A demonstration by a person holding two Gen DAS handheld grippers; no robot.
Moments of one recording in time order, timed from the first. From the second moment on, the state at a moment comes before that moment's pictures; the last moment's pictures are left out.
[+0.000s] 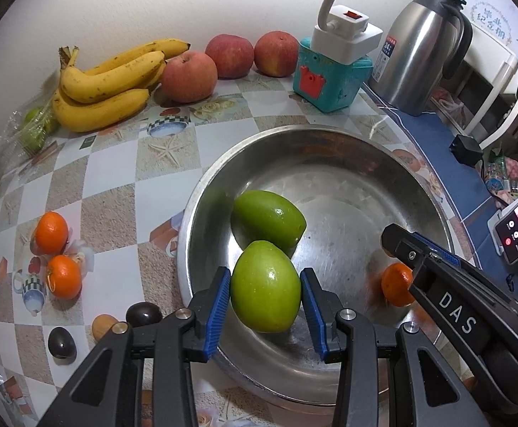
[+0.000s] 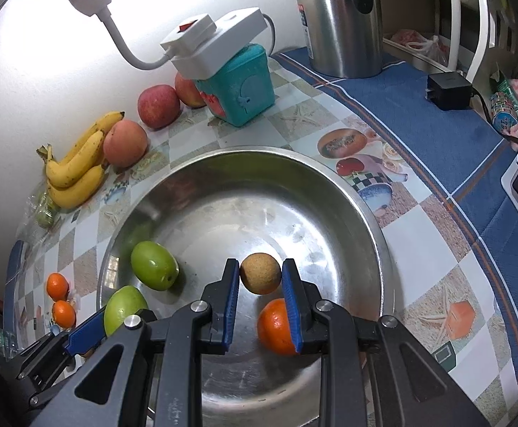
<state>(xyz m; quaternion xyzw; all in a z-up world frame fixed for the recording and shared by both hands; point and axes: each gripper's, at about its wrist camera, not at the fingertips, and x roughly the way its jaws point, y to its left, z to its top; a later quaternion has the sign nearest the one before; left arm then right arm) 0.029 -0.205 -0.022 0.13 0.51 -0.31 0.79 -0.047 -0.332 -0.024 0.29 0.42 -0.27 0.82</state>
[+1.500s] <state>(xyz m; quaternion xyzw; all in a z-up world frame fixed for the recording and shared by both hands) 0.072 -0.124 0.019 0.04 0.51 -0.17 0.84 -0.045 -0.321 0.003 0.28 0.43 -0.26 0.82</state>
